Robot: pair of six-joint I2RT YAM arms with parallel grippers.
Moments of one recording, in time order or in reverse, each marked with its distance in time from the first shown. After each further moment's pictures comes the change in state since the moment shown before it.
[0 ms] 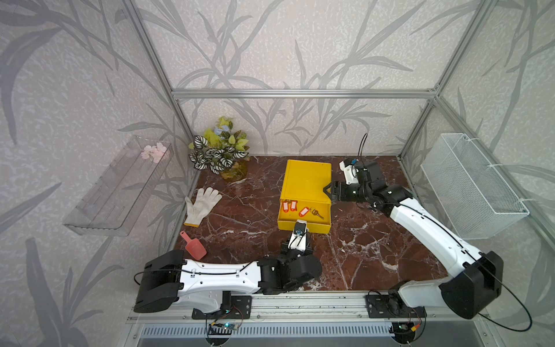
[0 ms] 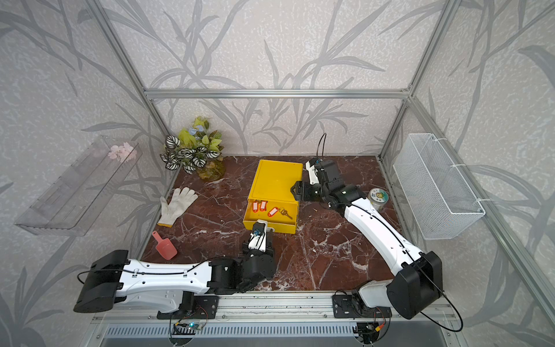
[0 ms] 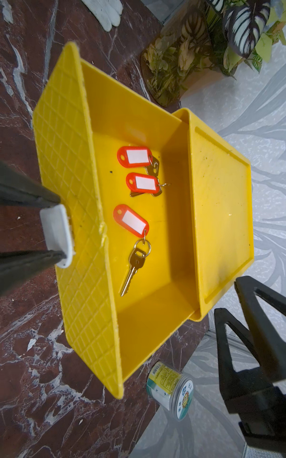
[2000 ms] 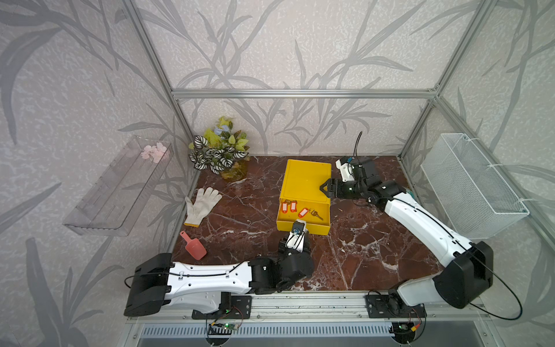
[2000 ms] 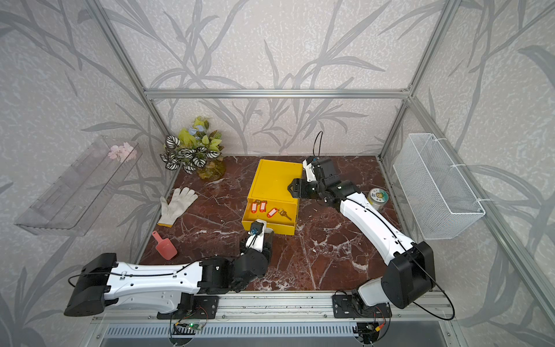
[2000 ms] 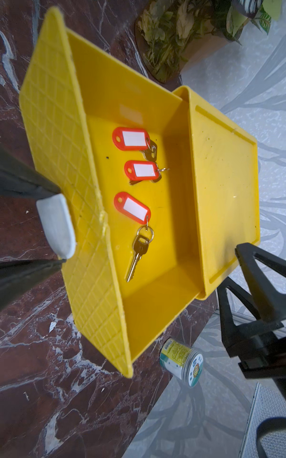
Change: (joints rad) left arm 0.002 -0.089 -0.041 0.027 0.113 0.081; right arm -0.005 0.076 0.046 0.013 -0.037 0.018
